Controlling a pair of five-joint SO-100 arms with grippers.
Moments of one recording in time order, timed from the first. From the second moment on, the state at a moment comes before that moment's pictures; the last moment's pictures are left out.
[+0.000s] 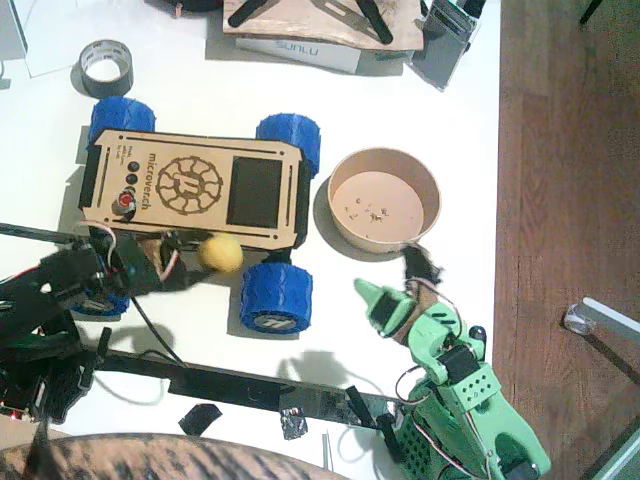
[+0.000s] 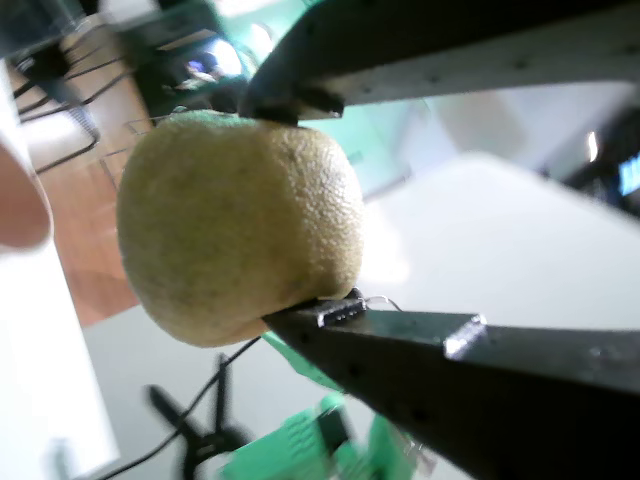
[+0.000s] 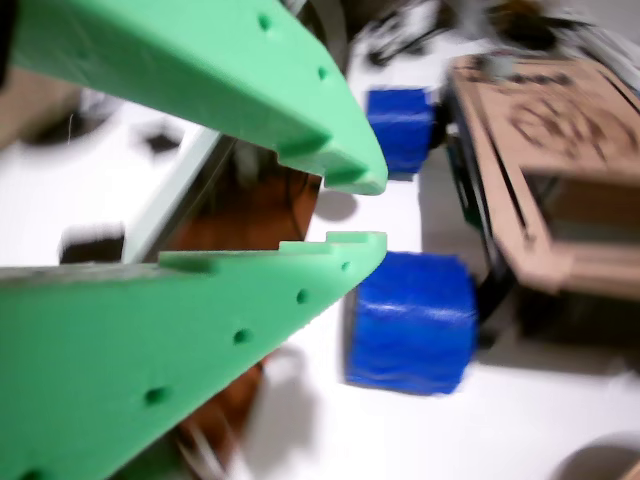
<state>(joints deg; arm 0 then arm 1) 54.4 144.3 140.3 35.0 -77.1 -29.4 186.0 162.2 48.9 -41.2</state>
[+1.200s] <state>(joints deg) 68.6 153.6 164.8 8.4 -92.1 -68.6 184.2 162.3 39.3 -57.4</state>
